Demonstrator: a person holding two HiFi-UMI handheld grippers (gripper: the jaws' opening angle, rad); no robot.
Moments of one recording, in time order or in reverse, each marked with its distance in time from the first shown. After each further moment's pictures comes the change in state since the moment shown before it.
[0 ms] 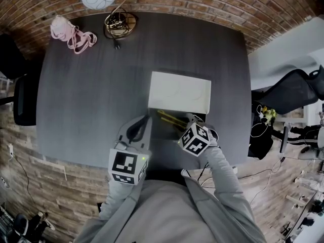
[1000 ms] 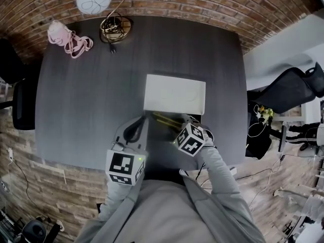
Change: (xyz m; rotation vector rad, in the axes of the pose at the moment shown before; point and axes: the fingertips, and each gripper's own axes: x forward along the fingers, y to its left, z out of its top) left arm 0.002 -0.003 0.006 0.004 -0.010 0.001; right arm 0.001 0.002 0.002 0.029 -0.004 0.024
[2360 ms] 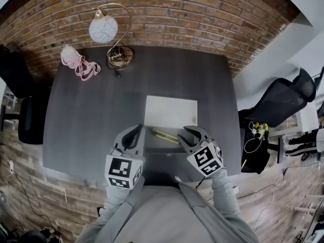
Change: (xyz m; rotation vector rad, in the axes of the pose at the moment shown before) left arm -0.027 -0.004 0.051 0.086 -0.105 0.027; right arm -0.144 -0.031 0.046 0.099 -0.350 -0.296
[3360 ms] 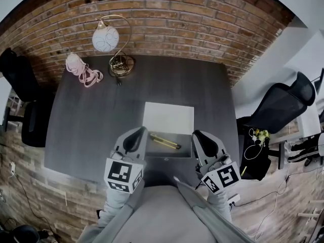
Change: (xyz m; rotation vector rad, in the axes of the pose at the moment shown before) left arm -0.008 -0.026 0.039 0.035 -0.080 -0.004; right arm -0.123 -0.041 0.083 0.345 -0.604 -0.195
